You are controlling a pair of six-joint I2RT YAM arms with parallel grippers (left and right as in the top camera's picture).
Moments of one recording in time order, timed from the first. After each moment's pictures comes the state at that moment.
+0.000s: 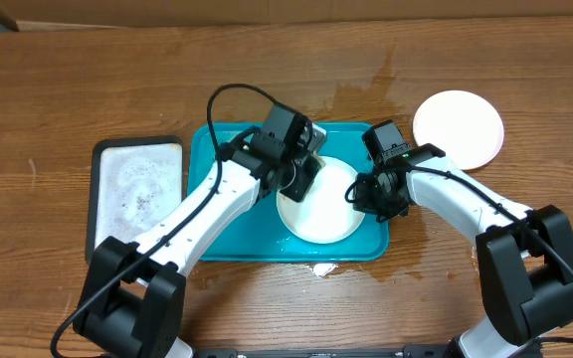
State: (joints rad) left arm -0.52 1.73 1.21 -0.63 0.15 0.01; right arm 0.39 1.79 1.06 -0.70 -0.15 0.52
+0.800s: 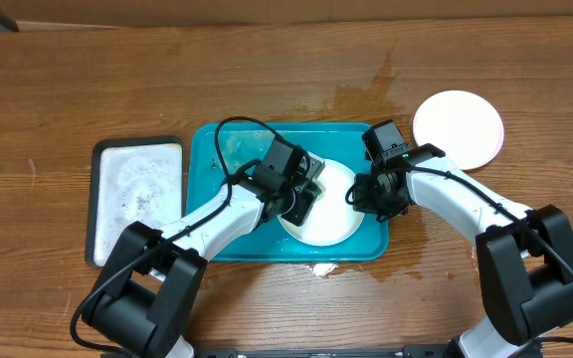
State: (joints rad) left arm -0.54 1.77 0.96 -0.33 0.19 -0.03; right arm 0.39 1.79 1.06 -0.69 -0.16 0.49
